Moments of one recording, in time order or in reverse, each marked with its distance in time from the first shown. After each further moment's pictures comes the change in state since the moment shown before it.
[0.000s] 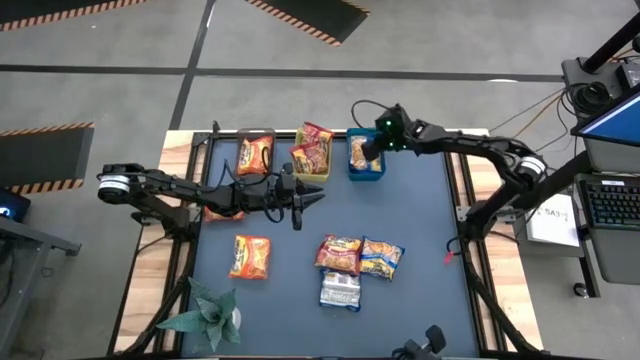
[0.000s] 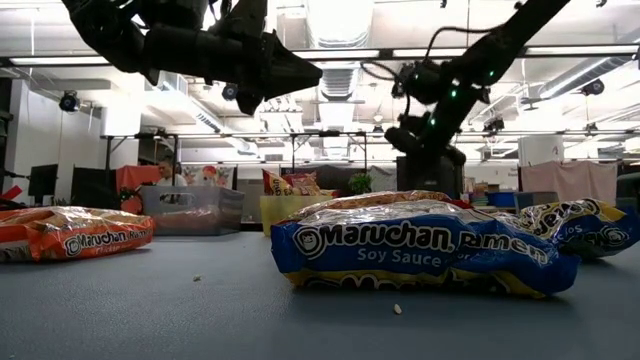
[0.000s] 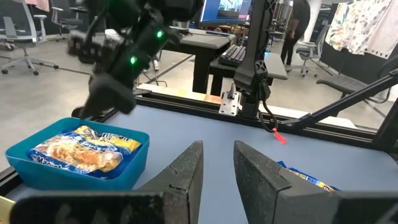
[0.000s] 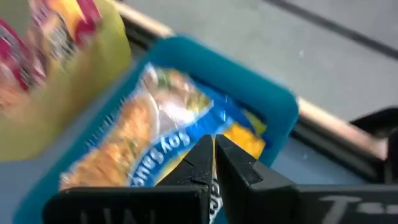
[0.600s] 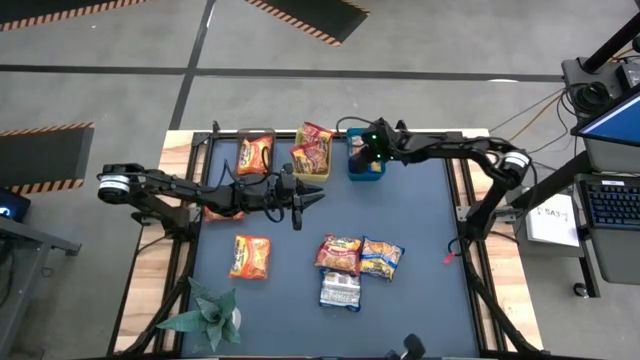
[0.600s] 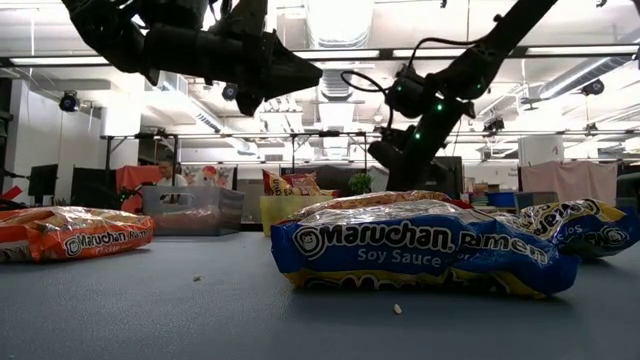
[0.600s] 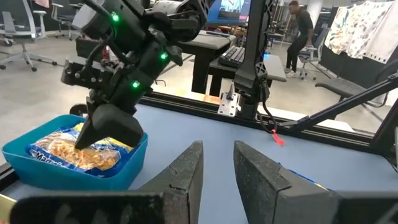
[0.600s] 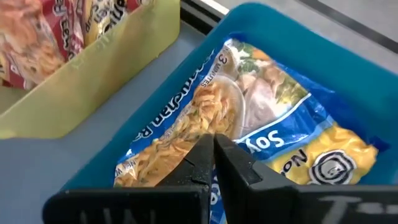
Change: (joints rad) left arm -0.001 0.000 0.000 0.001 0.000 -0.024; right arm 0.108 0.124 0.000 0.078 0.000 0.008
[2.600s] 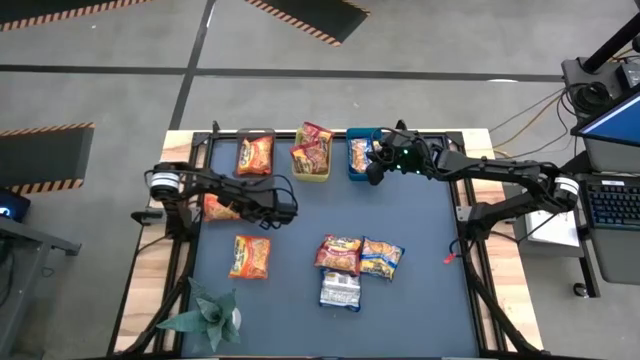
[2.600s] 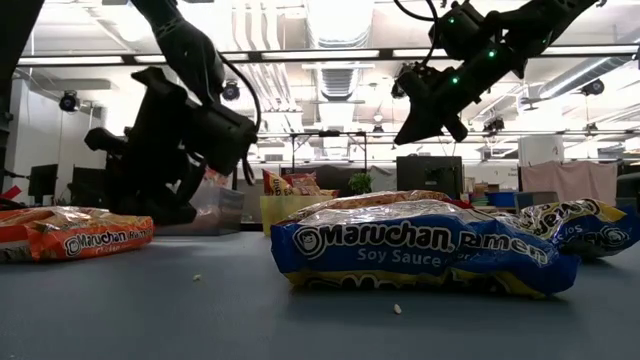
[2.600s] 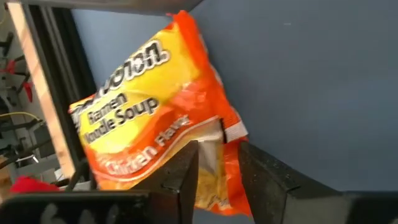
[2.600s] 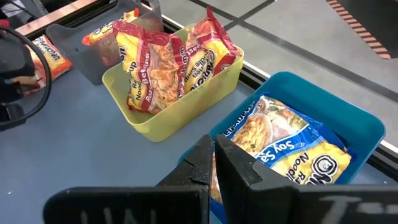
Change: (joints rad) left arm 0.019 0.404 0.323 -1.885 -0.283 -0.987; right arm 0.131 -0.437 -0.226 0.112 0.005 0.012
